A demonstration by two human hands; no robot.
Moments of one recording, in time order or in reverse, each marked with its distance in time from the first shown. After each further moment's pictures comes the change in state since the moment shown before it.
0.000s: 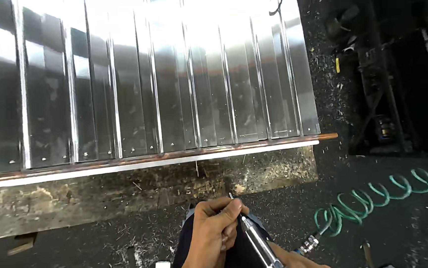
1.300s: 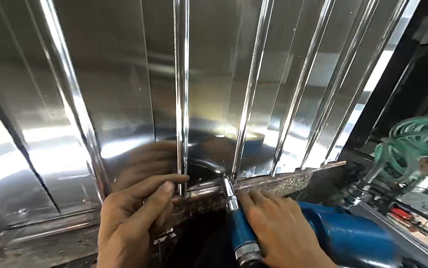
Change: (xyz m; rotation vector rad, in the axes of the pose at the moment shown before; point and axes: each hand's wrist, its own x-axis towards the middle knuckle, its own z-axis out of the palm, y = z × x) left_hand 0.139 0.172 -0.189 0.193 0.230 -0.023; right_hand 0.305 -0.080 0.121 -0.873 -0.790 0.027
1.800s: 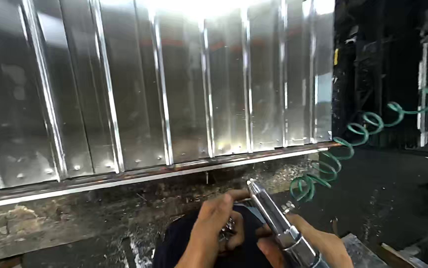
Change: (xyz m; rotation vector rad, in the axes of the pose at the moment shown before) left_hand -0.126 -0.078 0.127 -0.141 -0.552 0.012; right_hand -0.196 0.032 0.081 1.078 0.638 0.018
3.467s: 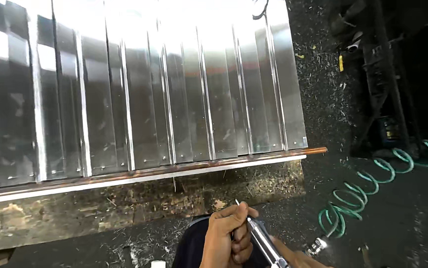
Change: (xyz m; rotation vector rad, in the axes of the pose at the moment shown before) left_hand 0.065 -0.096 0.134 -0.356 0.392 -0.237; right_hand -0.069 0.147 -0.094 -0.200 0.092 -0.151
